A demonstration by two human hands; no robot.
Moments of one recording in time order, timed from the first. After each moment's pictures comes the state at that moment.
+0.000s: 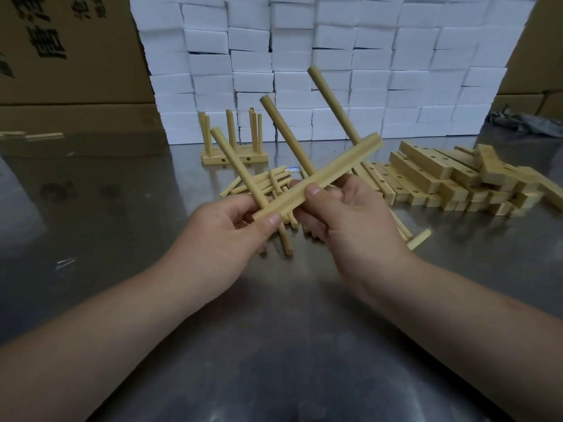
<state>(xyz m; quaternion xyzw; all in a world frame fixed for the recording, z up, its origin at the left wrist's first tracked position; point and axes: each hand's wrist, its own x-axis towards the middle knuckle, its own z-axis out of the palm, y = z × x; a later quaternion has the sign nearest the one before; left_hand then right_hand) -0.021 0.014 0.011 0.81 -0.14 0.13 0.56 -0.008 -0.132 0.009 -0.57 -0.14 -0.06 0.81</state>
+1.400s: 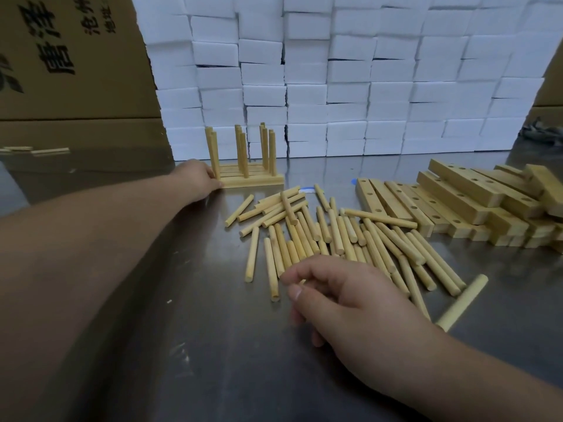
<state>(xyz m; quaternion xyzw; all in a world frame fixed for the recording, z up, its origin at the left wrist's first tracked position) 0.230 0.112 0.014 0.97 0.08 0.10 0.20 -0.010 -0.134 0.000 -0.85 -0.22 0.01 0.48</state>
